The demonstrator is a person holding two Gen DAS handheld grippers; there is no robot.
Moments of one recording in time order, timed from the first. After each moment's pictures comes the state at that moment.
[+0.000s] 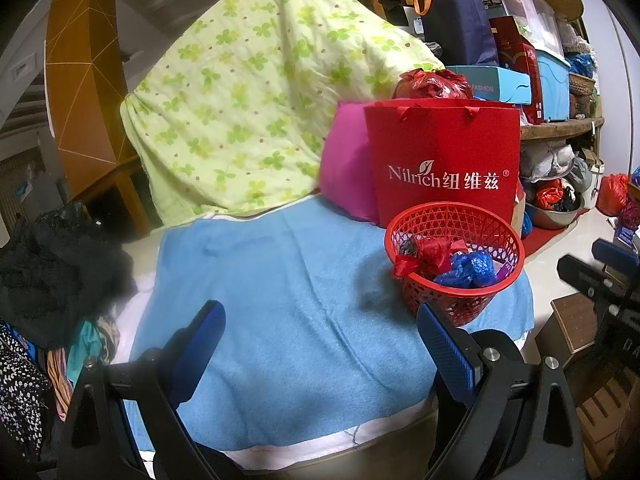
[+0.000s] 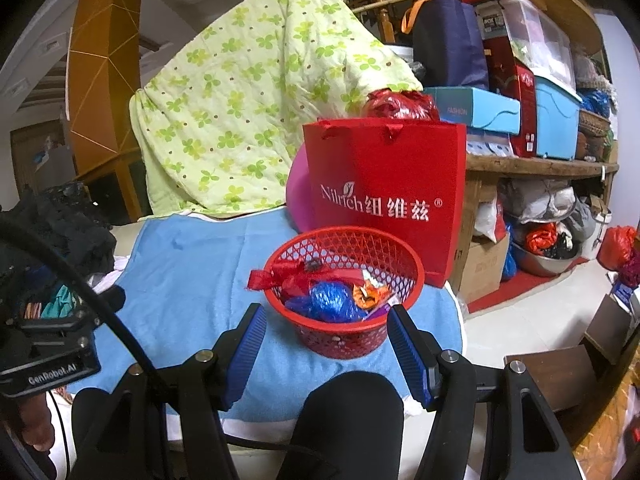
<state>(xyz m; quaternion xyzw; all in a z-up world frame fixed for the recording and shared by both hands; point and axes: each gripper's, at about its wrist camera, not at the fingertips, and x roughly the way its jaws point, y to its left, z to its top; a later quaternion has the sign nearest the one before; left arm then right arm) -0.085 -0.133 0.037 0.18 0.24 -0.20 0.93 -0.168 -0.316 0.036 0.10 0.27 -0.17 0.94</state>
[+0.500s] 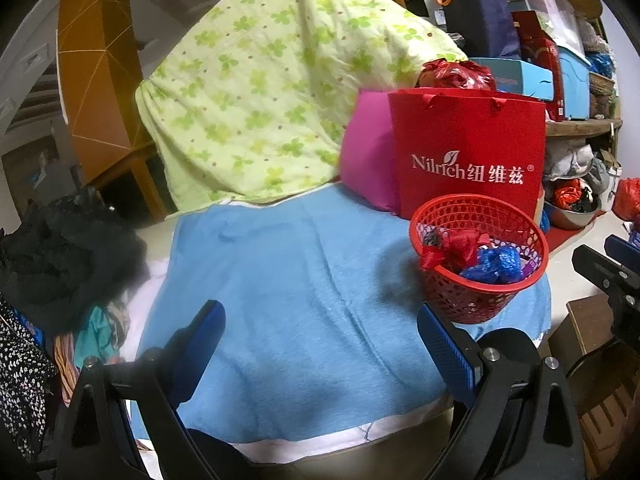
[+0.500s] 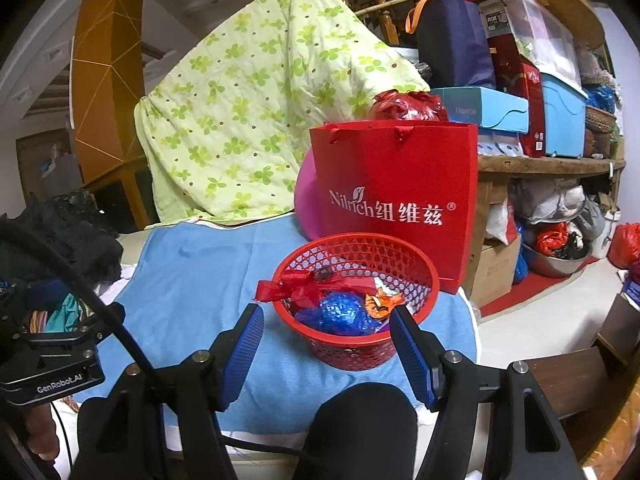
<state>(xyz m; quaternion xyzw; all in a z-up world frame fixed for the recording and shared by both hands) -0.066 -0.124 0.028 0.17 0.26 -0.16 0.94 -0.150 -0.320 0.024 0.11 0.26 -0.16 0.95</state>
